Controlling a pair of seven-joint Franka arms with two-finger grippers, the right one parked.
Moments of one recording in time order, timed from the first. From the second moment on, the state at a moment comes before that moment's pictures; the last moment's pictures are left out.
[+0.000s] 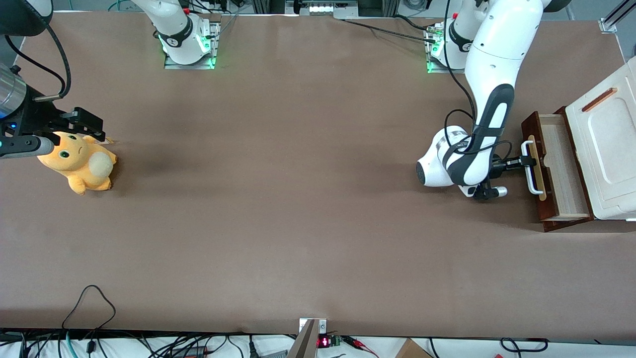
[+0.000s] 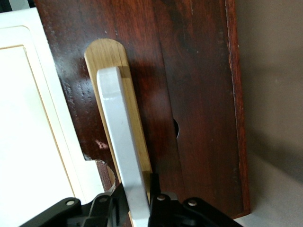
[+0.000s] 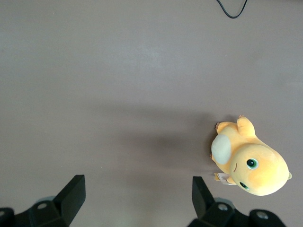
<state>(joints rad) -0.35 0.68 0.06 -1.92 1.11 1.45 -0.88</state>
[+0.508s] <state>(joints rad) -0.38 0.68 0.06 -1.90 1.07 1.44 -0.88</state>
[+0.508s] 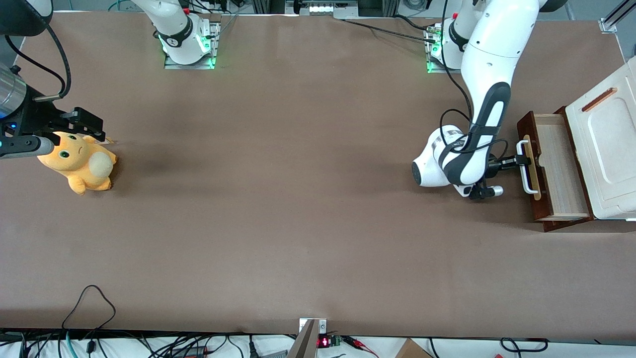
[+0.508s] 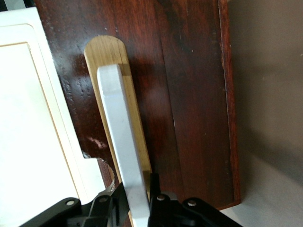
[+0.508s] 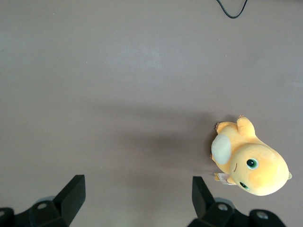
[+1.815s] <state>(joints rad) -0.42 0.65 0.08 -1.73 0.89 1.37 -0.70</state>
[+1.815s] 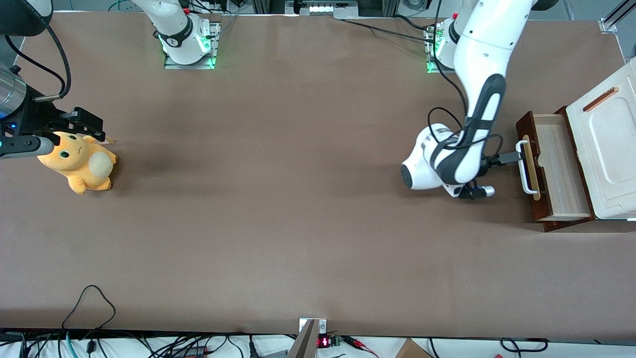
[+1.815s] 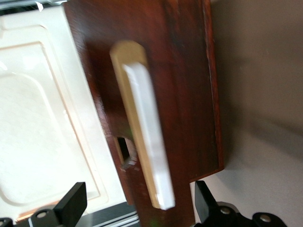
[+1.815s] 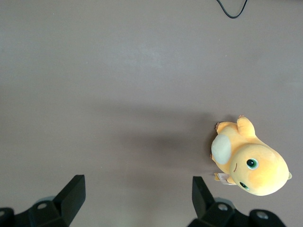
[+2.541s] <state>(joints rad) -0.28 0.43 0.16 -1.54 0.49 1.43 -0.37</state>
